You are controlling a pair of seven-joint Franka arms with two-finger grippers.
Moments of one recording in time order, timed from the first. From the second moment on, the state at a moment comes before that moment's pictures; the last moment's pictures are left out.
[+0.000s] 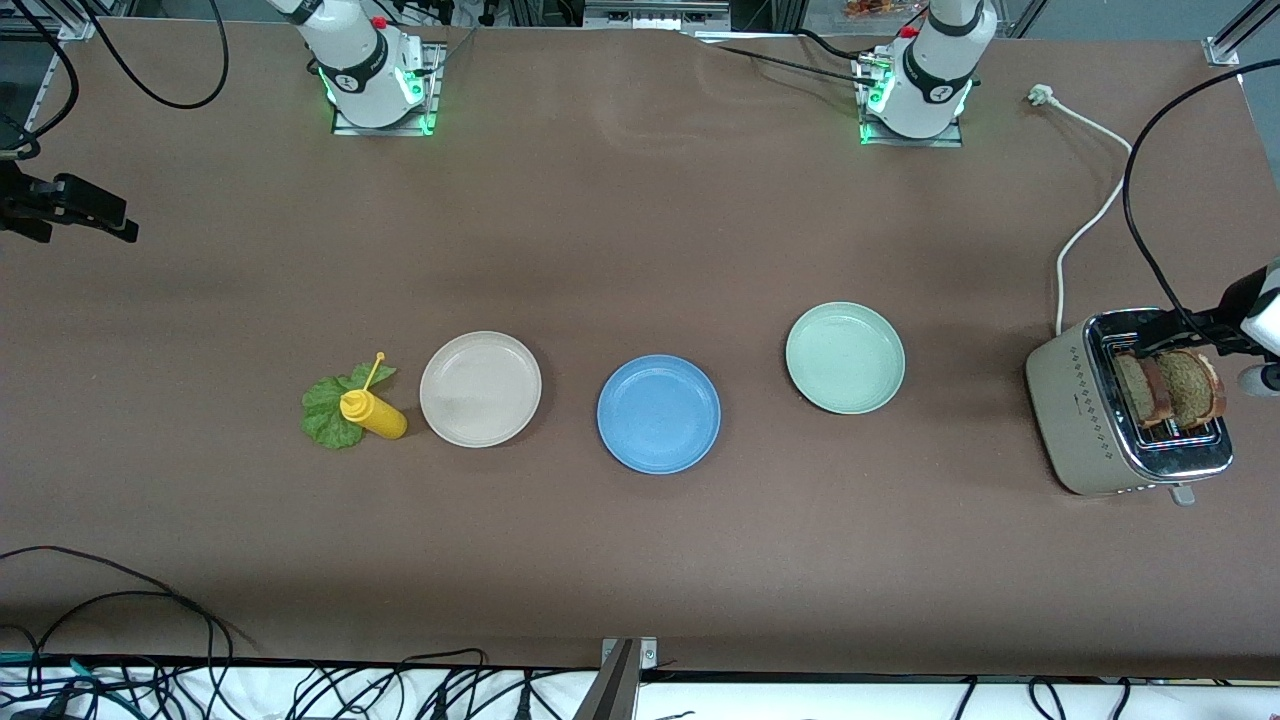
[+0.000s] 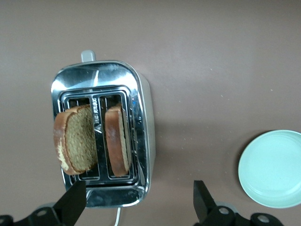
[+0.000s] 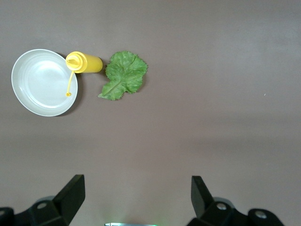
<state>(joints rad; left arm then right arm) 0.01 0.21 0.18 -1.64 0.03 1.85 0.13 0.00 0.02 -0.11 -1.60 0.01 1.53 -0.11</state>
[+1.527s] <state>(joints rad) 0.05 0.40 0.20 -1.65 -0.01 1.98 0.20 0.00 0.02 -0.11 -1.60 0.01 1.52 -0.11</state>
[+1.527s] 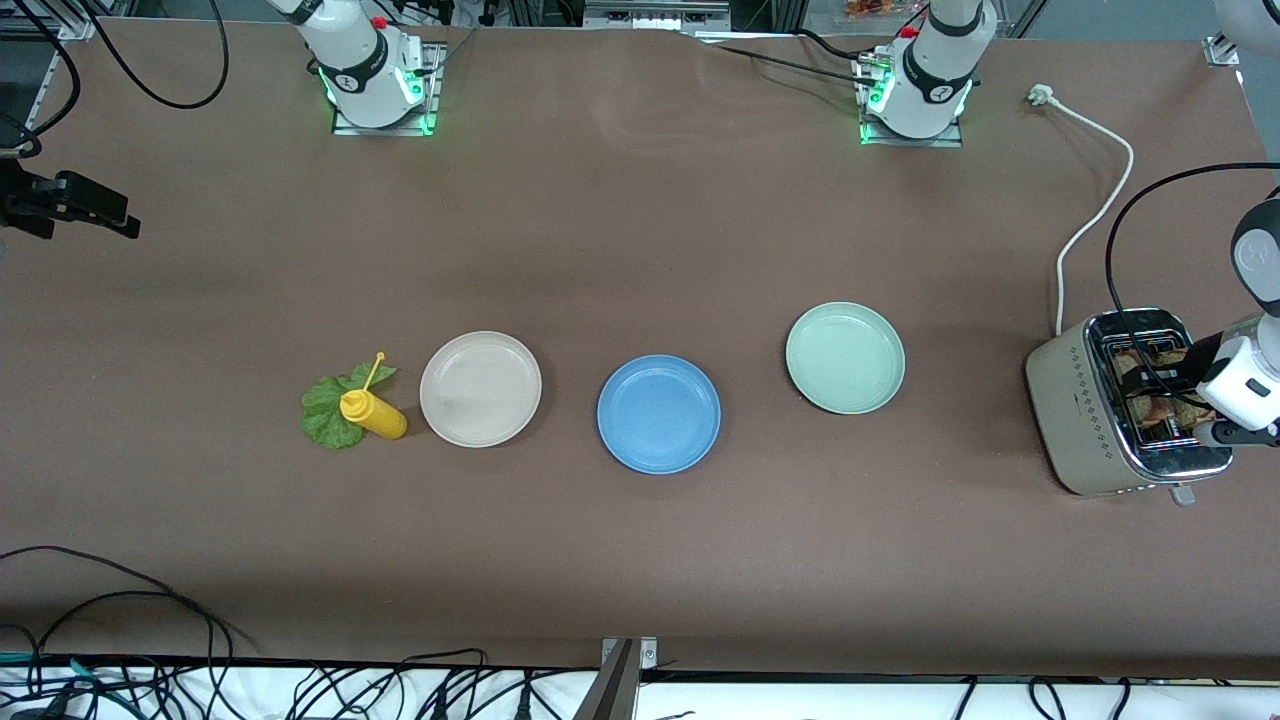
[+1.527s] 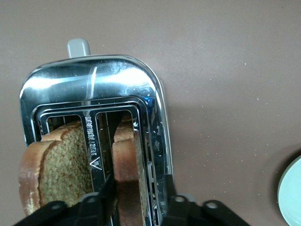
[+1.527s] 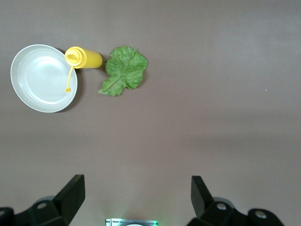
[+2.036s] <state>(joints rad) 0.05 0.40 0.21 -1.65 0.00 1.98 0.24 0.00 0.02 -0.11 -1.60 0.01 1.52 -0.11</state>
